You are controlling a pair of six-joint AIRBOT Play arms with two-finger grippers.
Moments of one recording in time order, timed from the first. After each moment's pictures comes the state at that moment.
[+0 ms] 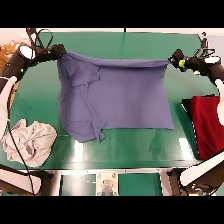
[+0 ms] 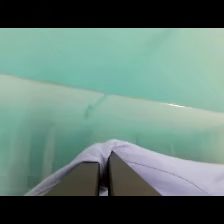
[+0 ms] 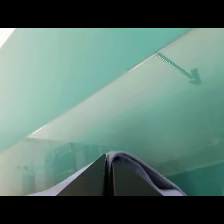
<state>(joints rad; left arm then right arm) -0.01 -1.68 1.58 0.97 -0.49 -1.36 -0.27 -1.86 1.67 -0.61 0.70 1.32</state>
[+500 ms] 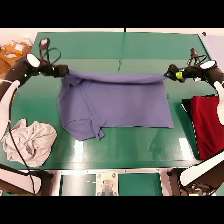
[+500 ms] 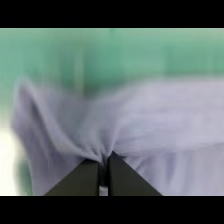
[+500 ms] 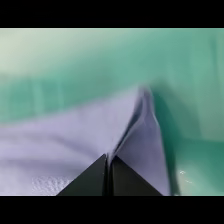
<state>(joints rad) 0.00 -1.68 1.46 1.17 -0.75 -1.36 -0.29 -1.86 1.60 -0.89 0.92 1.32</state>
